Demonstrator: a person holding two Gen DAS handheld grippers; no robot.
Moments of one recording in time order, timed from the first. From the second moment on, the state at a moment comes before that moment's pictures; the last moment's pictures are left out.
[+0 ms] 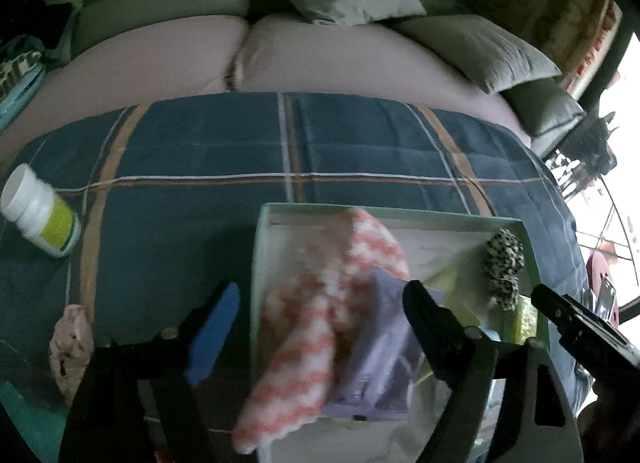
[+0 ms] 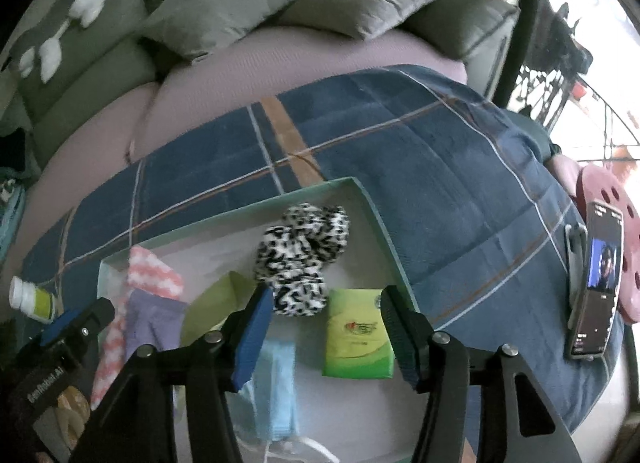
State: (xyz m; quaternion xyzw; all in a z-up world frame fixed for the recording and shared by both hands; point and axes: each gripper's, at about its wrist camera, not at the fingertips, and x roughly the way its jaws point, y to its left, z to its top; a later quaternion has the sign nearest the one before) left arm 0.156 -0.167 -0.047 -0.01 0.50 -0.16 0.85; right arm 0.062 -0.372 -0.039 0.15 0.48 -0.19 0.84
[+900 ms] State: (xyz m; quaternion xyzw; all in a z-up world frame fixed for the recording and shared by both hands) left arm 0.149 -0.044 -0.038 -0.08 0.49 -0.02 0.87; right arm 0.086 -0.278 -0.038 0.09 0.48 -0.08 0.87
